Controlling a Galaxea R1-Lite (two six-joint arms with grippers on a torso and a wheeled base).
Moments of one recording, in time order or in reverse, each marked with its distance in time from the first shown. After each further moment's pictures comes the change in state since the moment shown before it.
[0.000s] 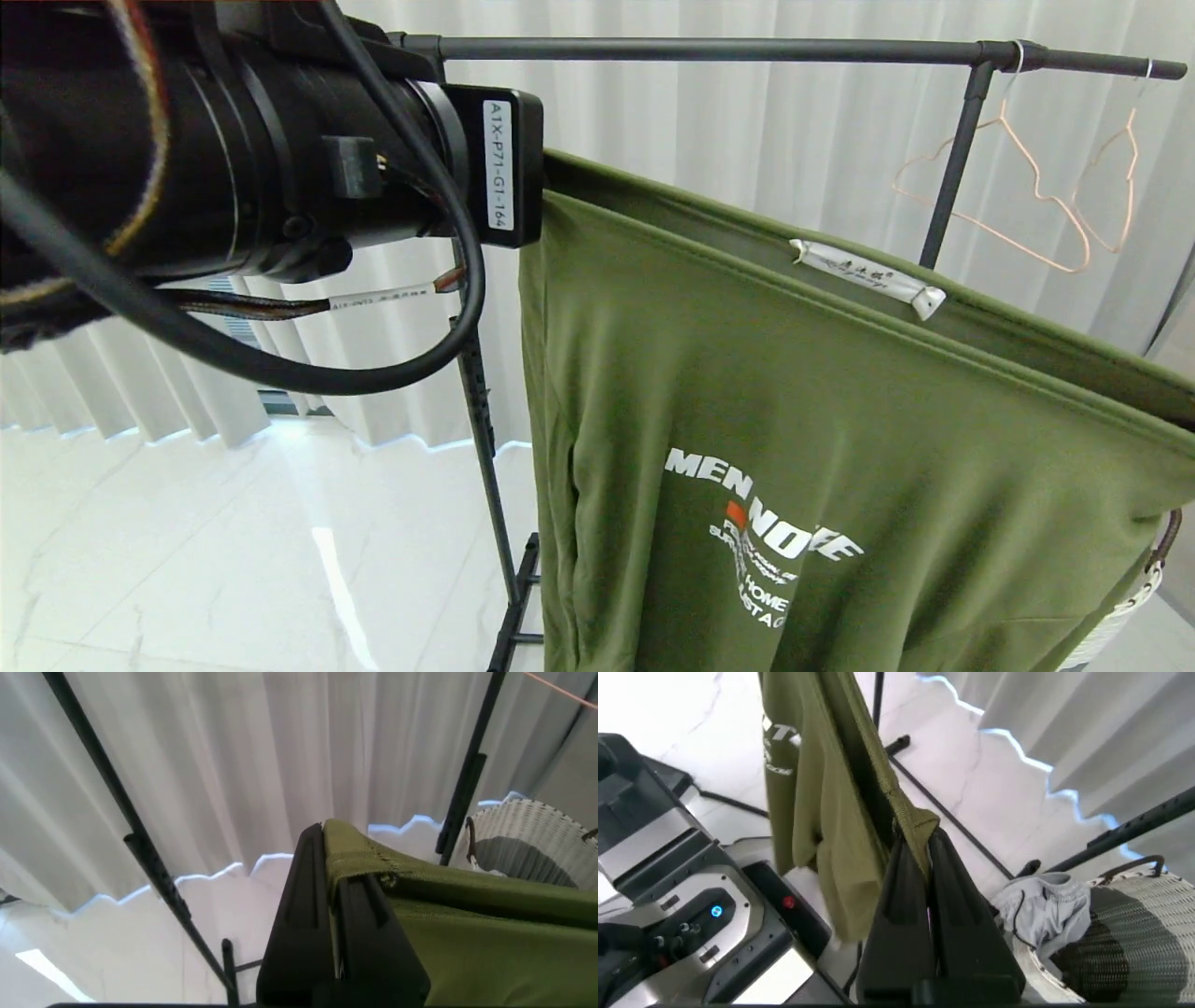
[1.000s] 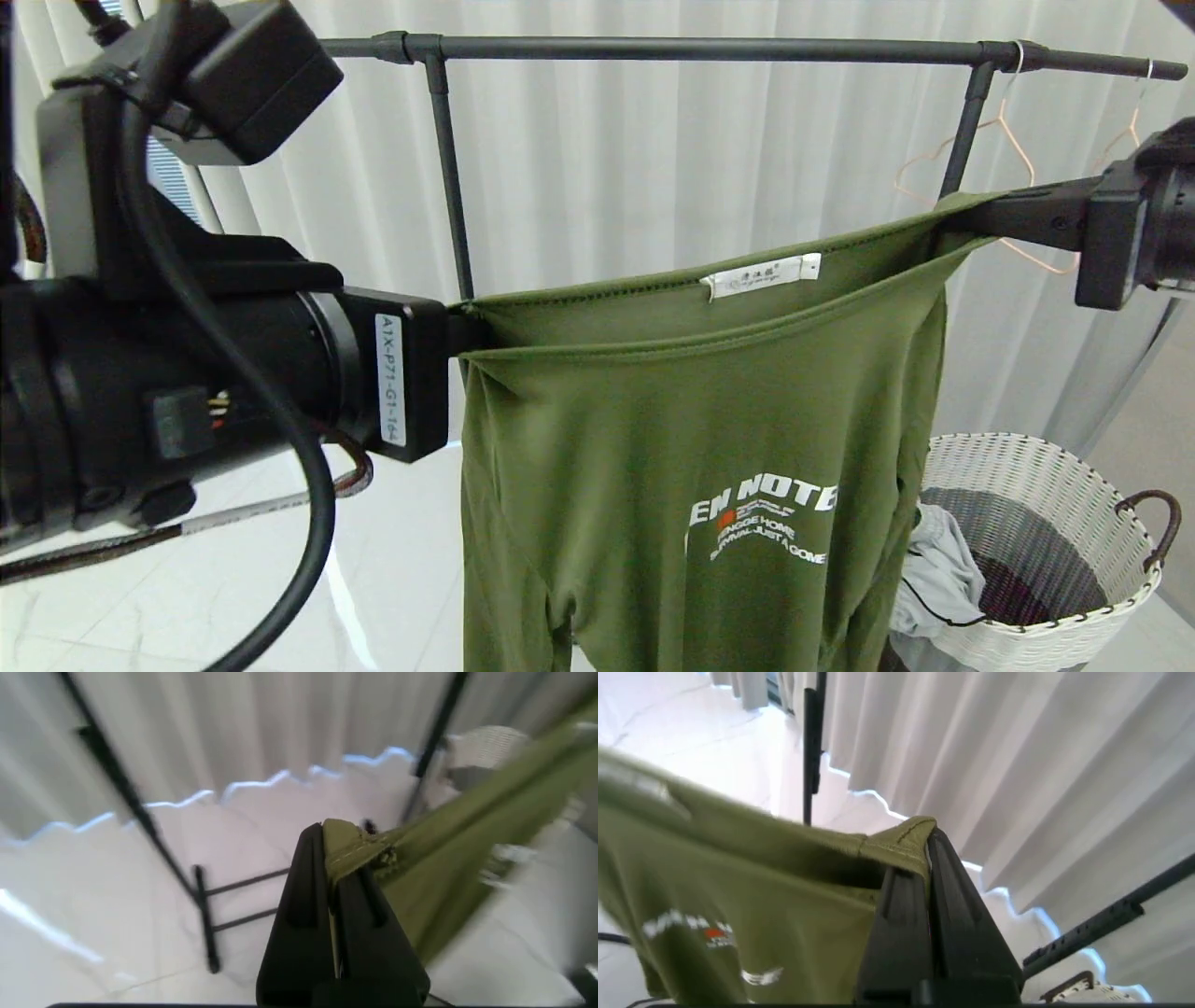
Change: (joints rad) left arm -0.100 -0.174 0.268 0.120 -0.038 -0.209; right arm 0.010 0.303 -0.038 -0.600 -0.109 -0.002
